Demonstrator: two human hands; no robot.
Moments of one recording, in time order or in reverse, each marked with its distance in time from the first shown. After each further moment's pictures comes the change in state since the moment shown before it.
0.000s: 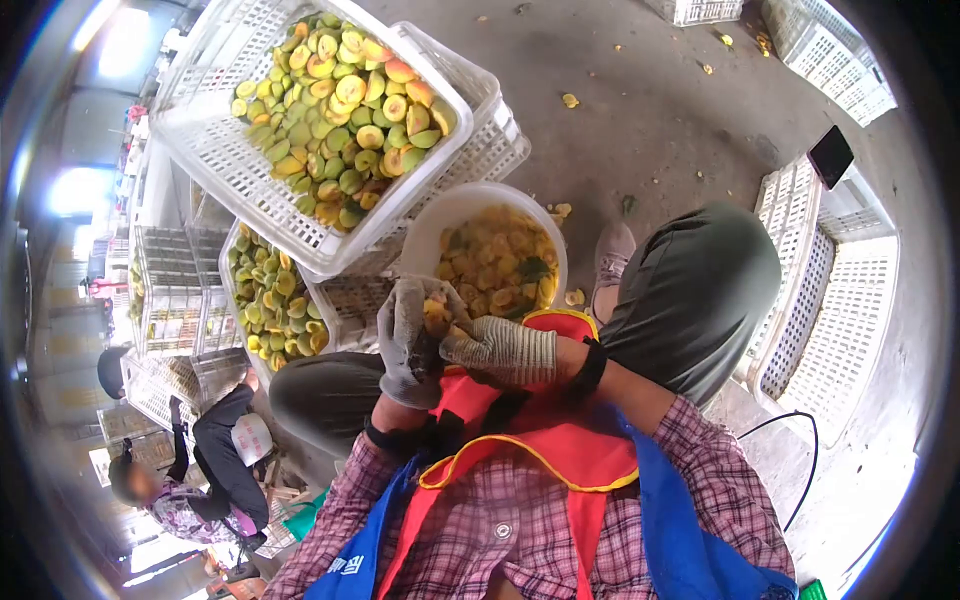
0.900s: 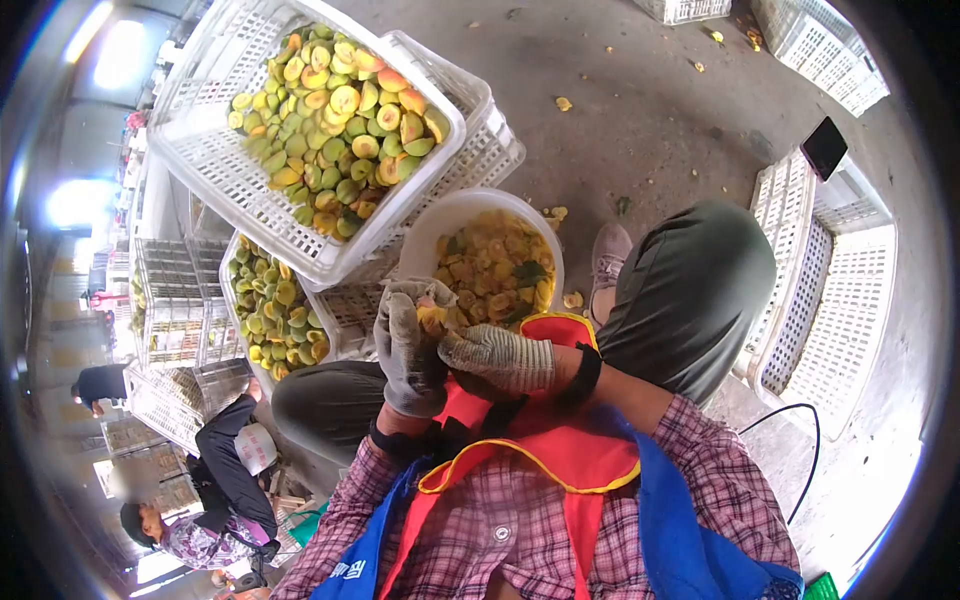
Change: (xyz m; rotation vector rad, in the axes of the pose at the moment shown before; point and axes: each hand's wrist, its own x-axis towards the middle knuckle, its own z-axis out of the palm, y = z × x) left_hand 0.004 0.022 0.004 -0.692 0.033 -0.434; right_hand 0.000 -0.015 0.014 0.380 0.146 0.059
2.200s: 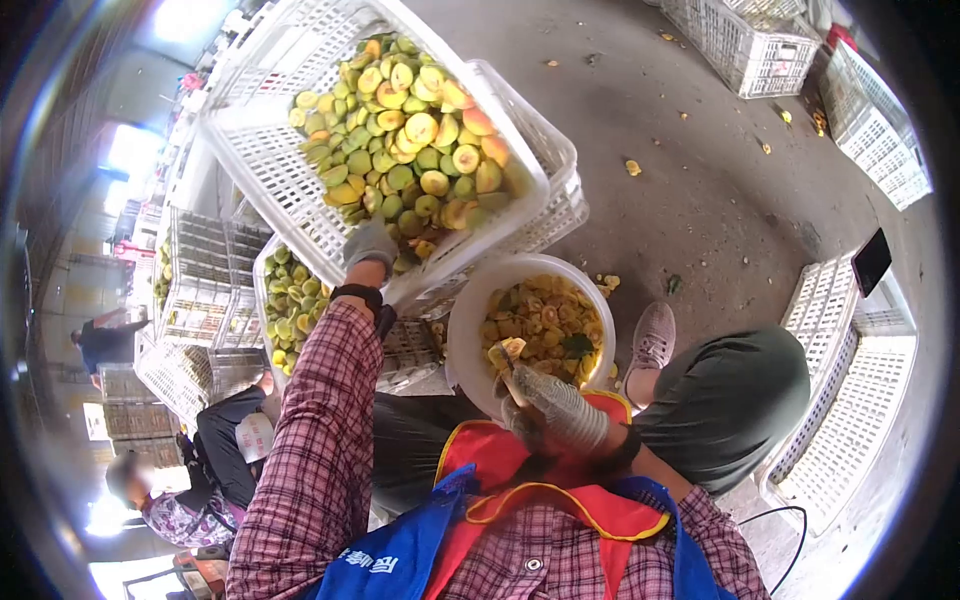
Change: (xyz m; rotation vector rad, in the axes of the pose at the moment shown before) left_hand 0.245 -0.059 -0.203 1.873 0.123 -0.513; right_hand 0.021 -0.034 -0.008 0.453 0.216 0.326
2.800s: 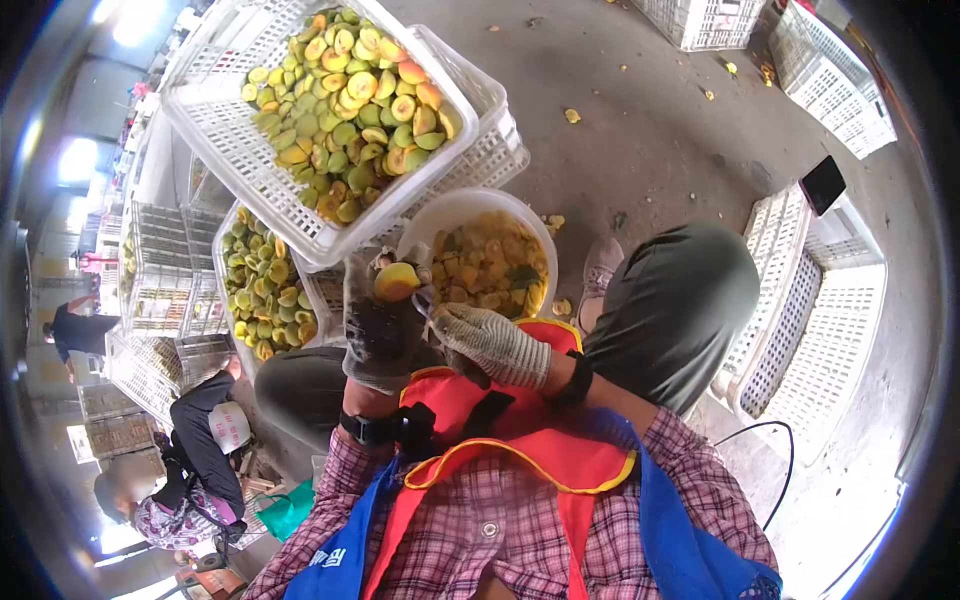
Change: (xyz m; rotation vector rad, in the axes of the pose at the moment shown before) left_hand -0.287 0.060 -0.036 -2.573 -0.581 -0.206; right_hand -0.003 0.037 -0.021 -1.002 -0.188 -0.887
